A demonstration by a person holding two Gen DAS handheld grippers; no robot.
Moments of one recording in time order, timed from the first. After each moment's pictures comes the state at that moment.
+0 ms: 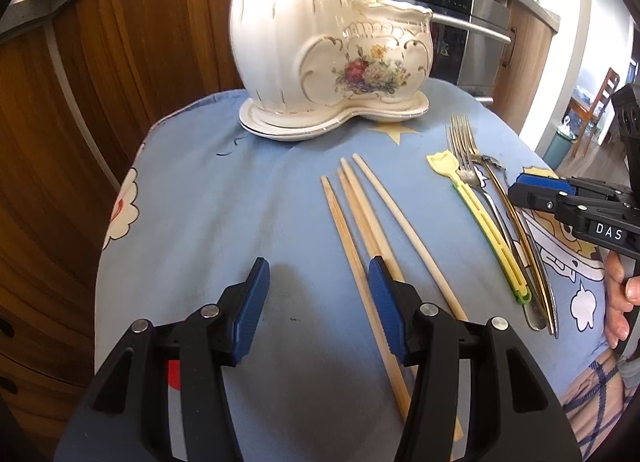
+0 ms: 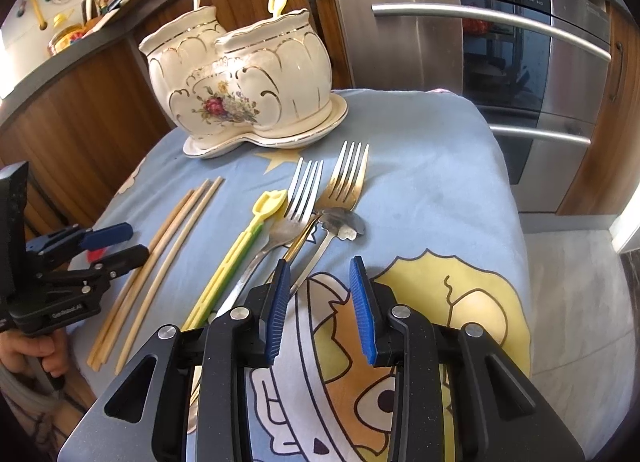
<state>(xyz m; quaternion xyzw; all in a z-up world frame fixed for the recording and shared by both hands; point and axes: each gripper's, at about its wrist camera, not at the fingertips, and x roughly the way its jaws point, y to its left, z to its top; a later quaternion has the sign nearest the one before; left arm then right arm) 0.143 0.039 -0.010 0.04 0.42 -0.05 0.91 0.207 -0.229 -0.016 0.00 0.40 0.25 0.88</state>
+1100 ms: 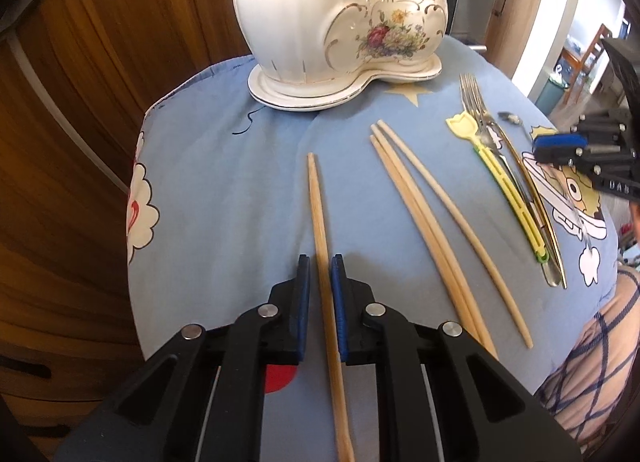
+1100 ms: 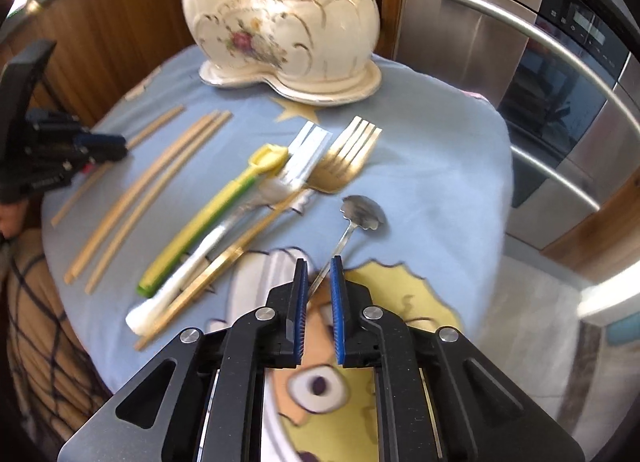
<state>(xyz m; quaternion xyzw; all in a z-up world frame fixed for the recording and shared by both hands) 0.165 0.070 0.000 0.08 0.51 -0.09 0.85 0.227 -0.219 -0.004 -0.18 0.47 0.30 0.81</state>
